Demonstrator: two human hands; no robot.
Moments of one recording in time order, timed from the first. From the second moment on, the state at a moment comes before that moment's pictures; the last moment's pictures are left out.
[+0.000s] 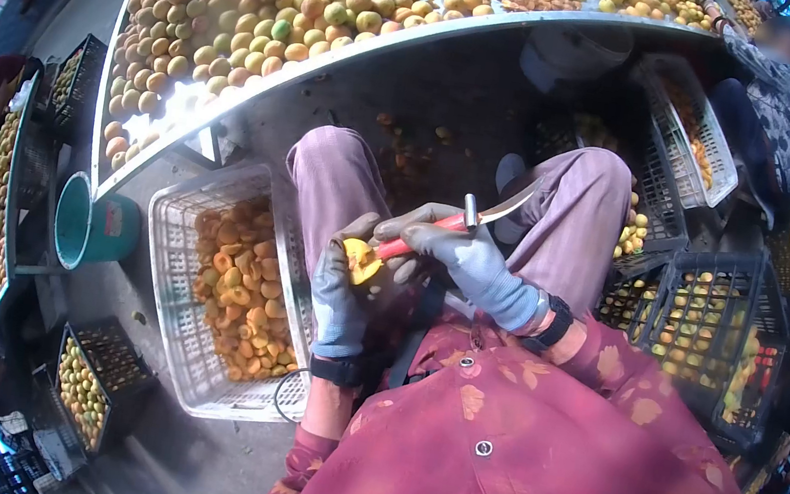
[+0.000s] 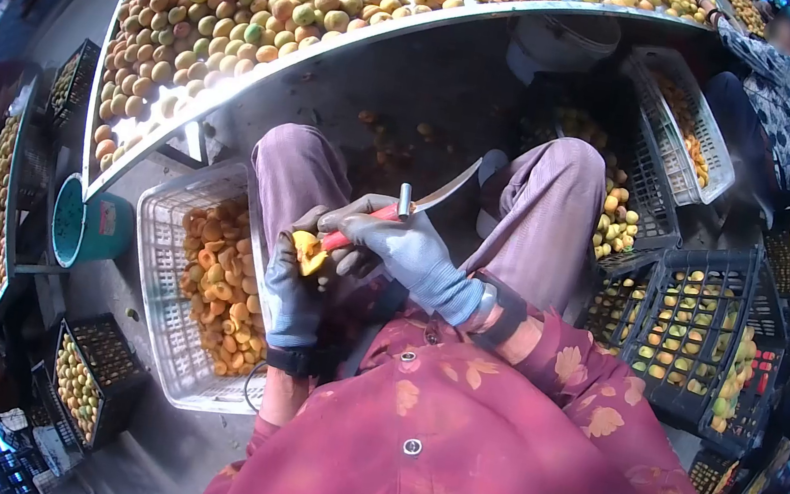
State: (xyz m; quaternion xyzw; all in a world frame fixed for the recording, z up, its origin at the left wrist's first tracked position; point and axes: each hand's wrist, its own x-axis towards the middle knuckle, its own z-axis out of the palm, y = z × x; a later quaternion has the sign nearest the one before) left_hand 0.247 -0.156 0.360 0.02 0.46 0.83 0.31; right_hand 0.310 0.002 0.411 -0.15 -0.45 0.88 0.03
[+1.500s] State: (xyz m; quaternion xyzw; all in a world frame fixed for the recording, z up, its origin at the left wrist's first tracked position) left_hand 0.250 -0.142 0.367 0.07 0.70 0.65 0.29; right_hand 0.300 0.035 0.429 0.17 -0.87 0.45 -0.03
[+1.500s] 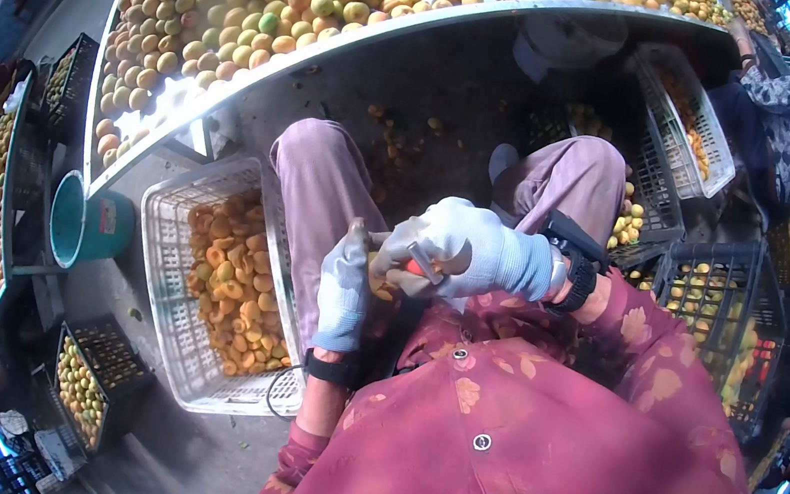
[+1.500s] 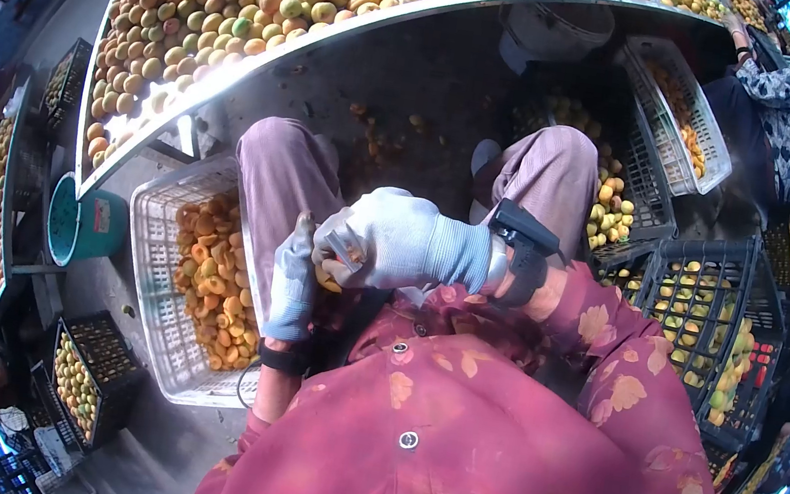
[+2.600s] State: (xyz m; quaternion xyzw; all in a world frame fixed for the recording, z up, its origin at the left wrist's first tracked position) left_hand 0.241 -0.149 0.363 -0.03 0.58 0.72 0.36; right_hand 0.333 0.018 0.363 -0.10 -0.37 0.92 -0.01
